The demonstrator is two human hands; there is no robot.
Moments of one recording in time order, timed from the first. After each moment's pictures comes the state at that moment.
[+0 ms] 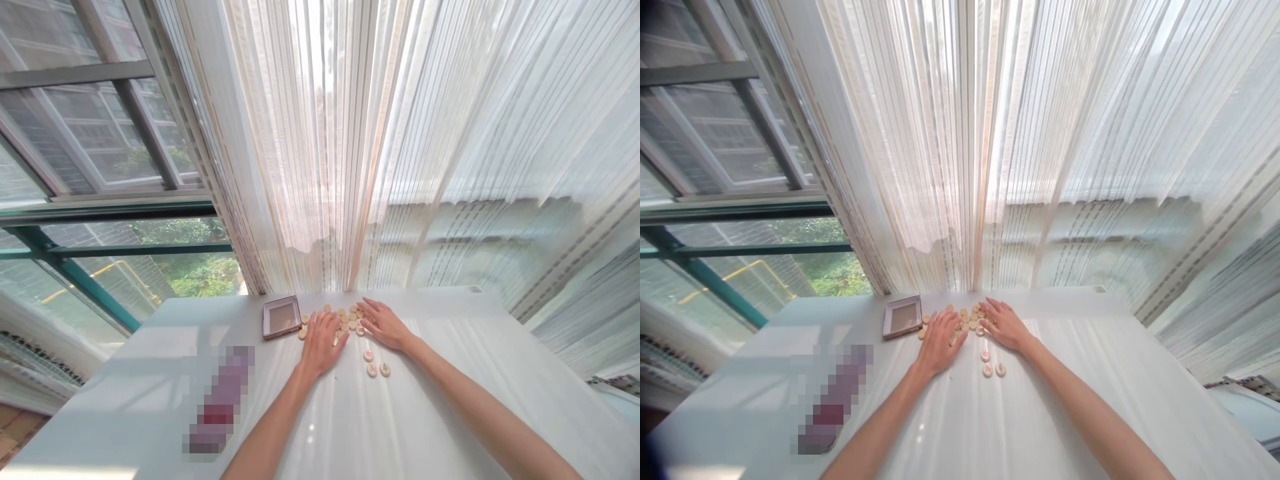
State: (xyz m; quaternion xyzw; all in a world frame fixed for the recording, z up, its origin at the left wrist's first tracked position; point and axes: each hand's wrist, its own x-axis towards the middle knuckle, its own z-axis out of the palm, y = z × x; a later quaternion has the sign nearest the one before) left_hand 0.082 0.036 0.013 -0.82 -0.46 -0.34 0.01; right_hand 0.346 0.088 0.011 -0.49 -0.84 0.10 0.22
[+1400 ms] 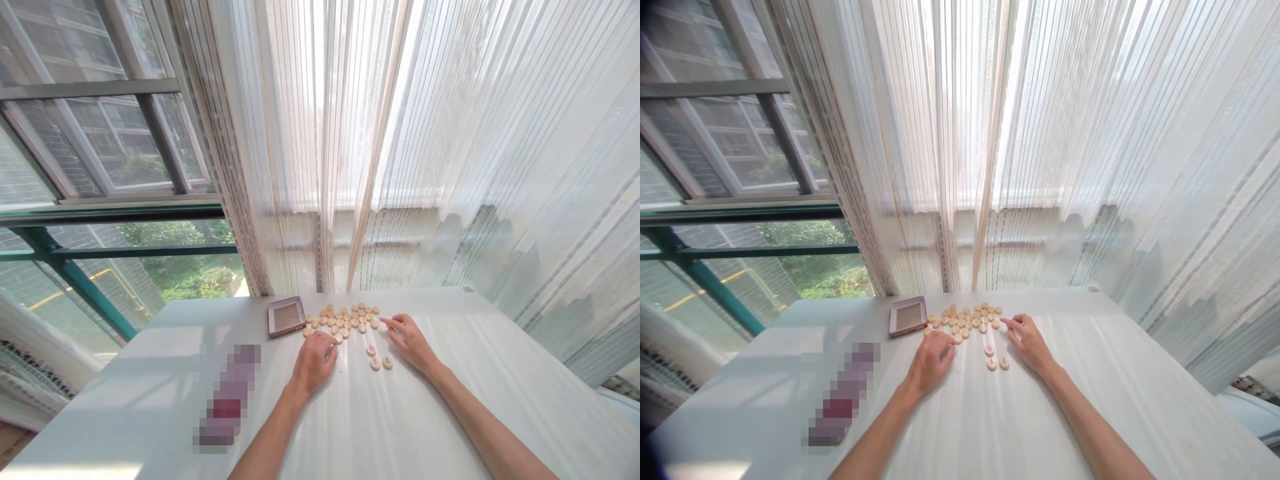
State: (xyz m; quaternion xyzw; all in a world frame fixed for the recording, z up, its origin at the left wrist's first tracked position) left_hand 0.050 -0.006 0.014 -0.81 -0.41 -0.41 -0.08; right_hand 0.366 0.016 0.017 -0.52 -0.75 0.10 0.40
